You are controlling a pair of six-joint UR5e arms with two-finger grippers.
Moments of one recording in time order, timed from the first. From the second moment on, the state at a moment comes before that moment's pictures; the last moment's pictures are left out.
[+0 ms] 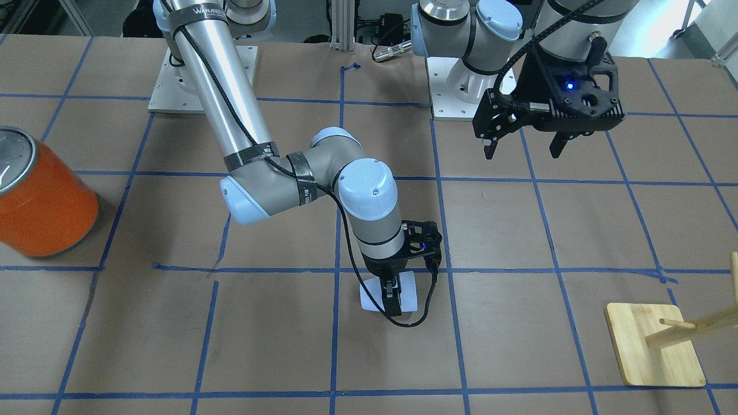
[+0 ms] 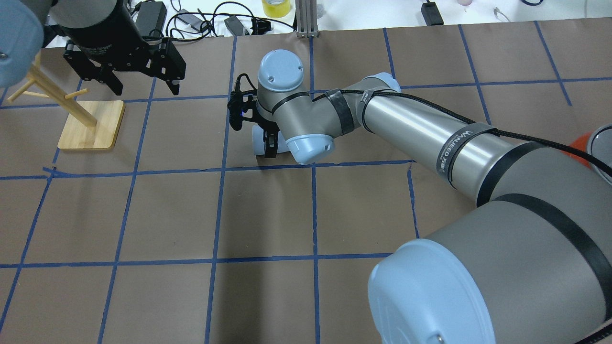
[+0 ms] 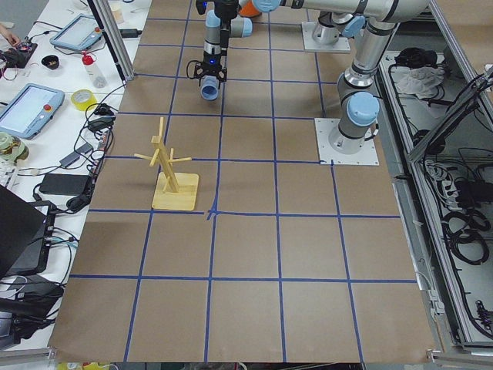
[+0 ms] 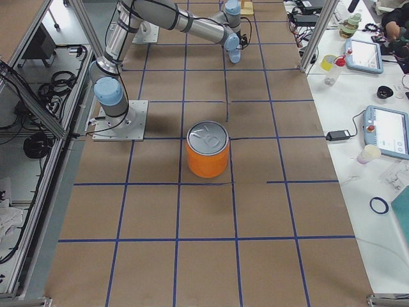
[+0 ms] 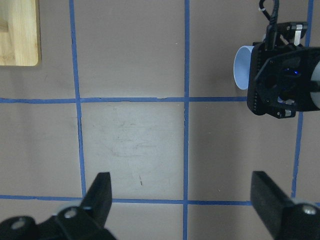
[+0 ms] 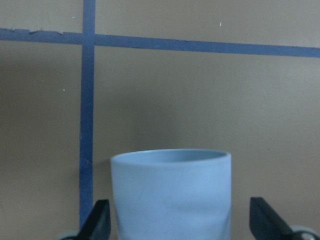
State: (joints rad) left arm -1.58 -1.60 -1.47 -1.56 1.64 -0.01; right arm 2.02 -0.90 1.45 -2.39 -1.44 -1.11
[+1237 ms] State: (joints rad) left arm -1.53 -1.63 -1.54 -1.48 1.48 0.00; right arm 1.66 -1.35 1.56 -1.85 -1.57 -0.21
